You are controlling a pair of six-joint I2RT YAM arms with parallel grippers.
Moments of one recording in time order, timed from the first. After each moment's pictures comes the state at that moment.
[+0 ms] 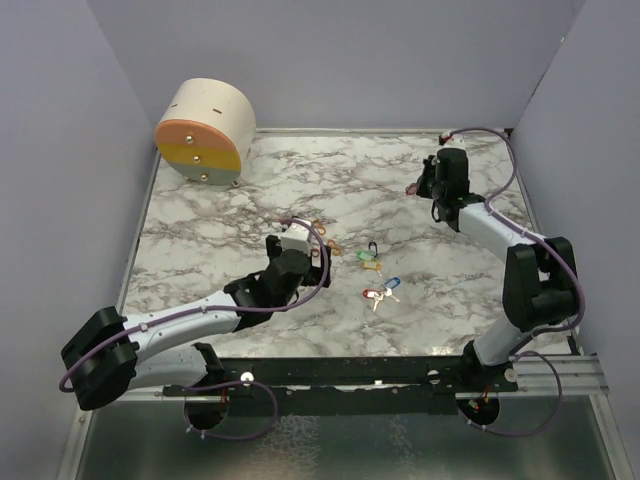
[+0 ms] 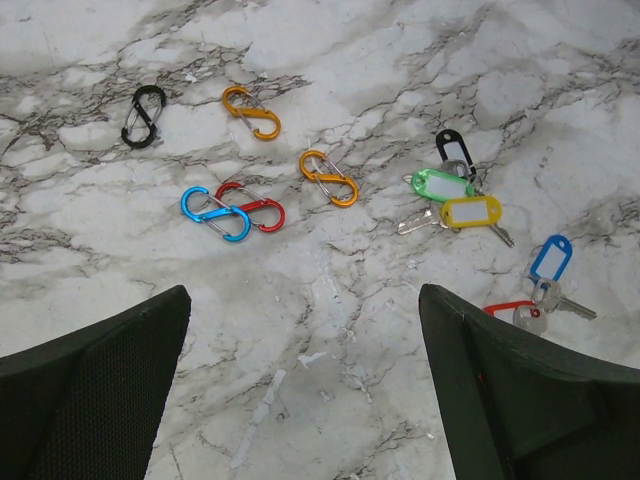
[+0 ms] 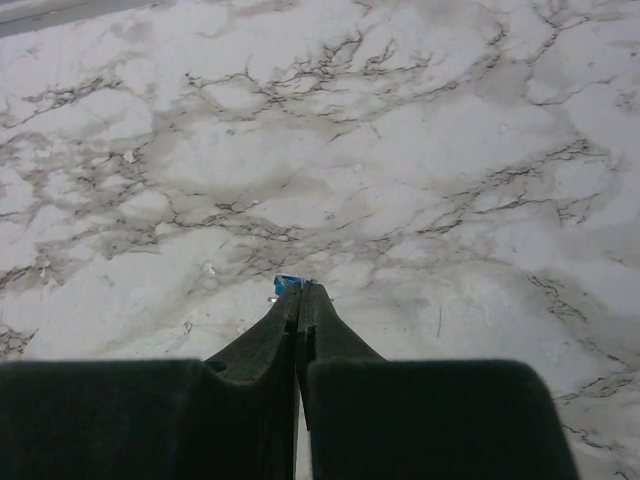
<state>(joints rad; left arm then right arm) -0.98 1.12 0.58 0.07 -0.54 -0.46 0.23 1.65 1.07 0.11 0.16 0.26</state>
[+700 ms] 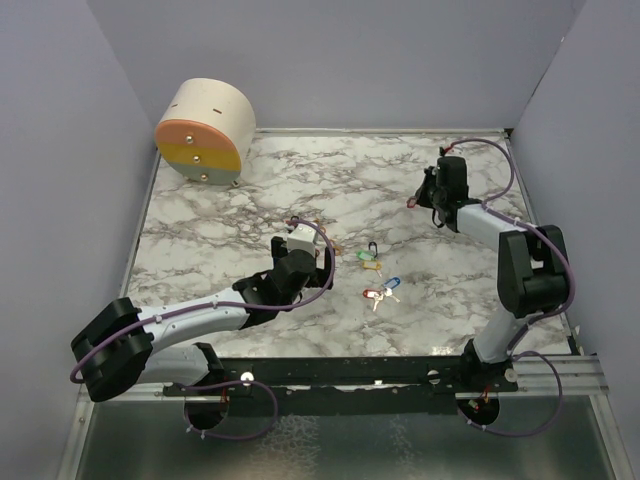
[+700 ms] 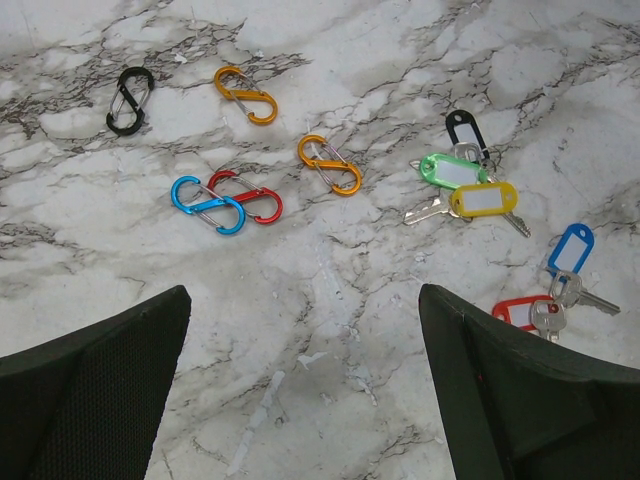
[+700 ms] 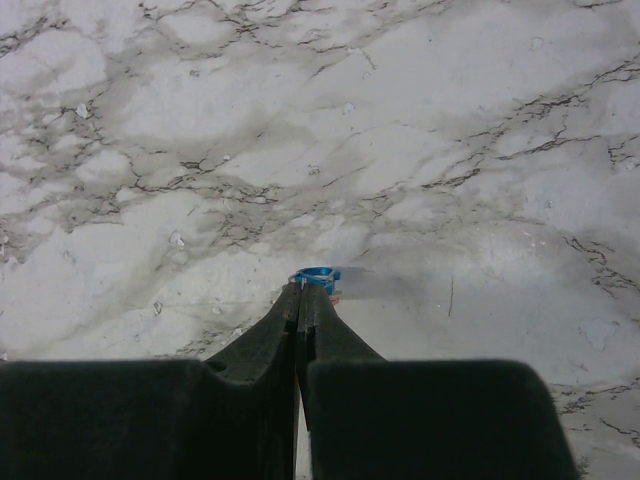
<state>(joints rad) -0.98 1.21 0.58 0.10 -0.53 -0.45 0.16 1.73 1.03 0.13 0.06 0.33</state>
